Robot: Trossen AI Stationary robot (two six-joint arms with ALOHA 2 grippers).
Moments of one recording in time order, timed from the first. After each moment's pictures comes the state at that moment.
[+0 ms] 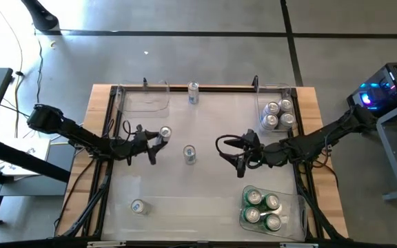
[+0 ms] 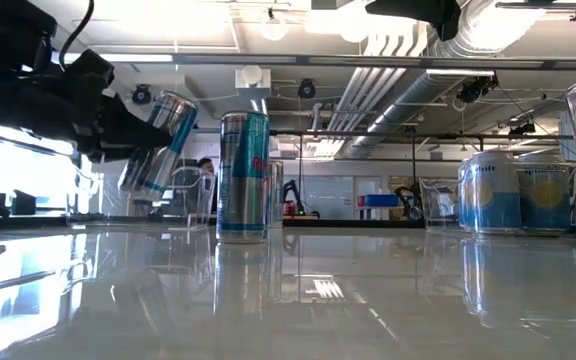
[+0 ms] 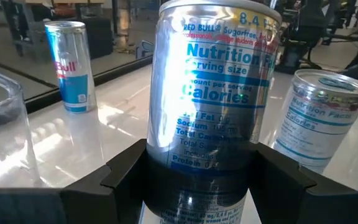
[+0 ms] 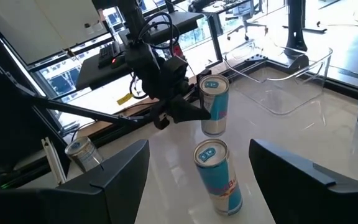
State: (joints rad) left arm -0.24 1.15 0.01 0.93 -0.70 -0.22; right arm 0.40 1.20 0.83 0.11 0.63 0.50
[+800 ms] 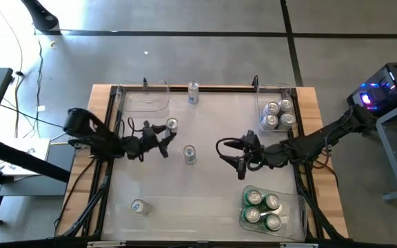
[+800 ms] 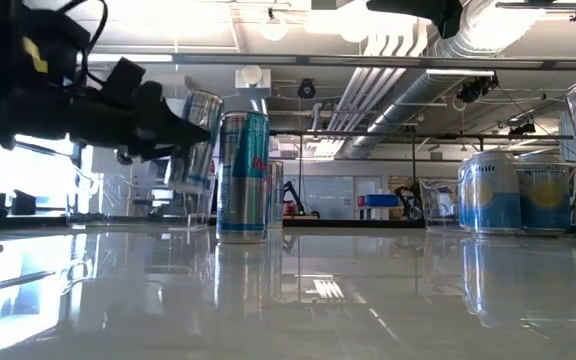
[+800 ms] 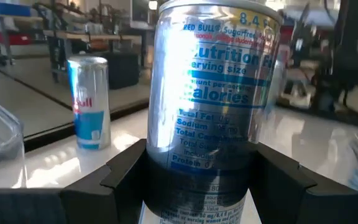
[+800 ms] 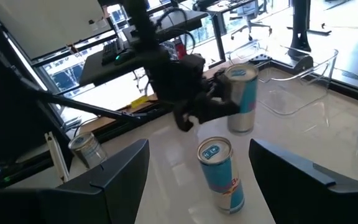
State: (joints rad) left arm -0.12 1.66 0.11 1.53 -0.71 -0.11; right arm 0.42 1.20 0.83 0.12 0.63 0.48
